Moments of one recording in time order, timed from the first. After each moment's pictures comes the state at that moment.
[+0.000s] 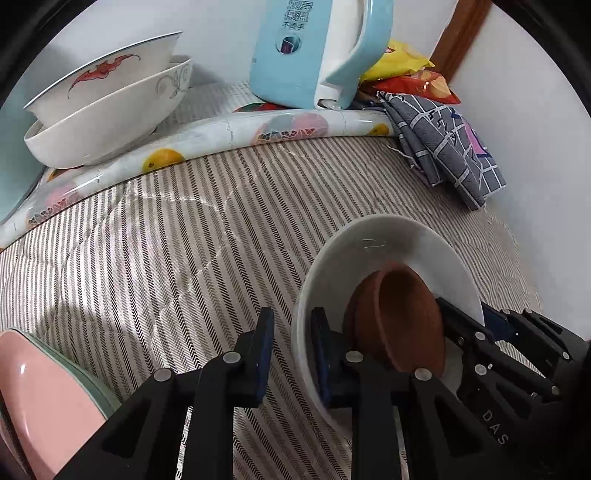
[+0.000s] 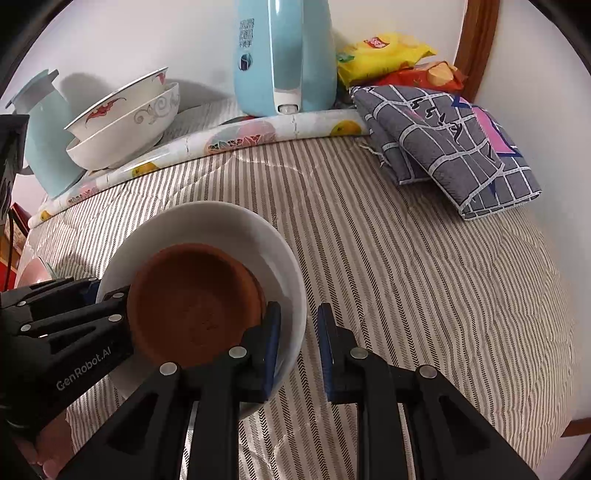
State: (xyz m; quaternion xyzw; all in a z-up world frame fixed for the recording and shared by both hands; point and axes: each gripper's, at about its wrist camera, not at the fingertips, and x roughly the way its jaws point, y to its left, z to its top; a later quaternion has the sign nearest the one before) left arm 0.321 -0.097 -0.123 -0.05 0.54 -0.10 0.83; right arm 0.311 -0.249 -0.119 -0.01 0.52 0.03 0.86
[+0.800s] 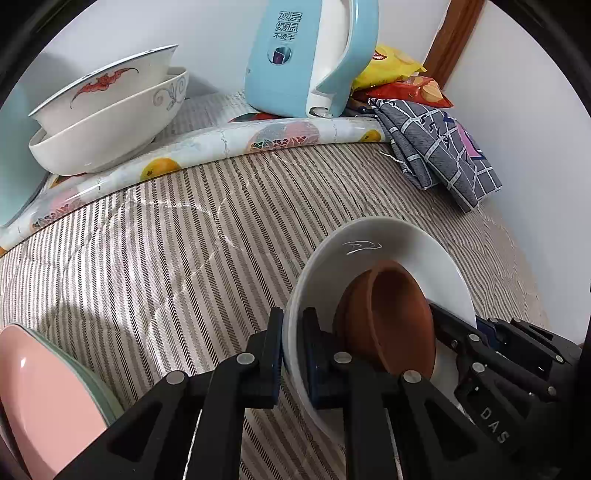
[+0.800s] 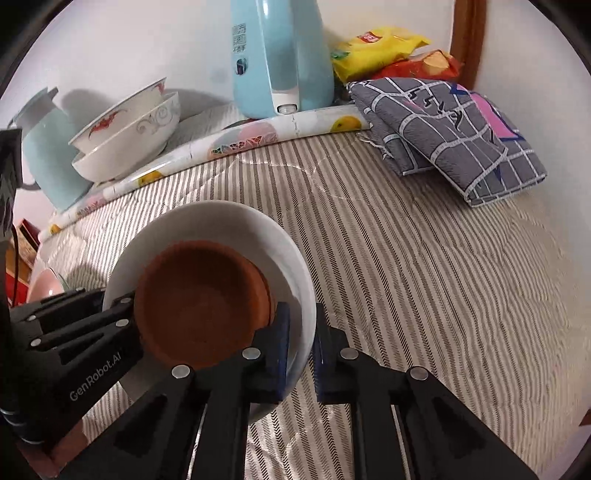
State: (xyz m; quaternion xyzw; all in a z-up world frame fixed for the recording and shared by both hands) left arm 0.312 -0.104 -0.119 -0.04 0.52 -0.10 0.85; right arm 0.301 -0.256 -0.128 0.04 0.52 0.04 0.85
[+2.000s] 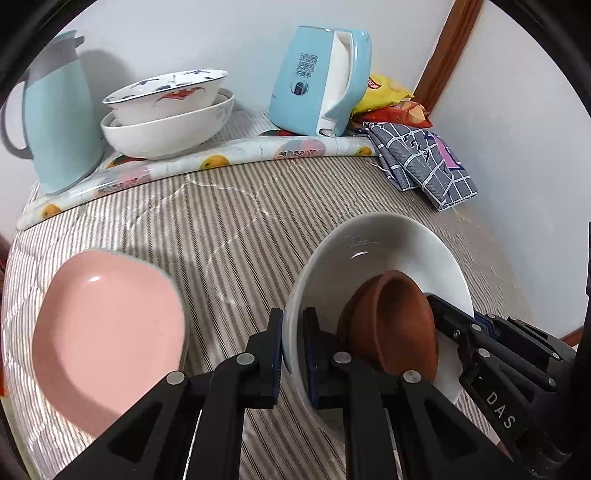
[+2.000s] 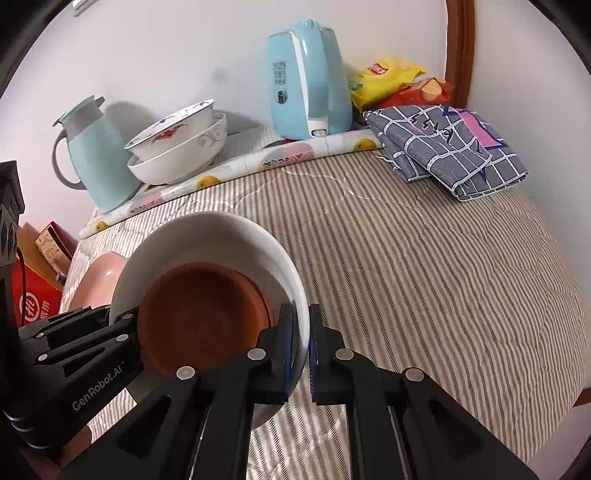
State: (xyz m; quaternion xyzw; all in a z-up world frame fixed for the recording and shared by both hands) left arm 0.227 -0.064 -0.075 -0.06 0.49 -0.09 0.86; right arm 0.227 -0.221 -0.077 0.05 0.48 0.05 0.87
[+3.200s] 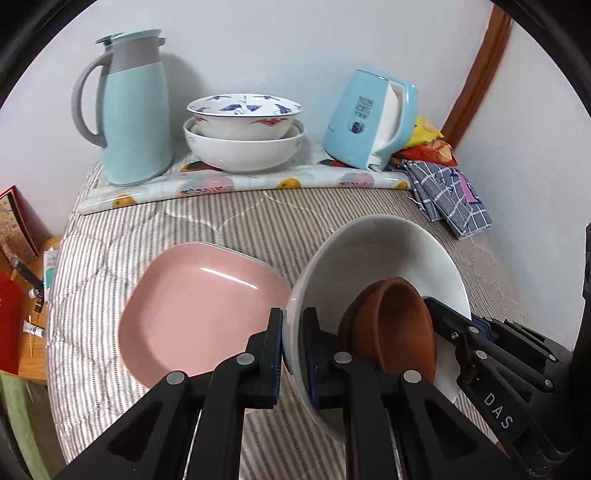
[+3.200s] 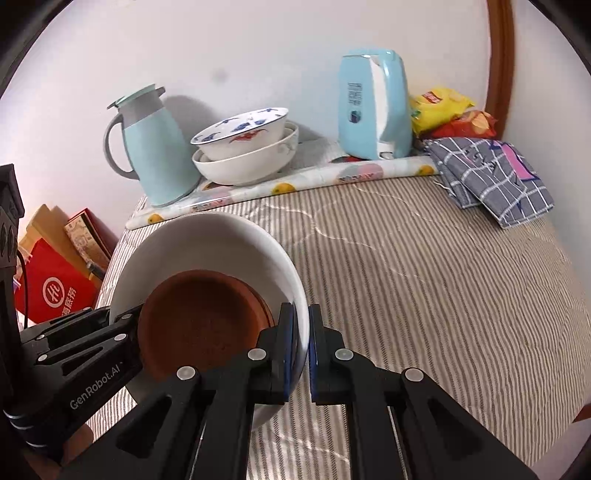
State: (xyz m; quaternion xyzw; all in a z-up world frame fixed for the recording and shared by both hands) left arm 0.196 0.015 -0.046 -0.09 0.46 -0.04 0.88; right arm 0.211 -0.144 -0.050 0.03 0.46 0.11 0.88
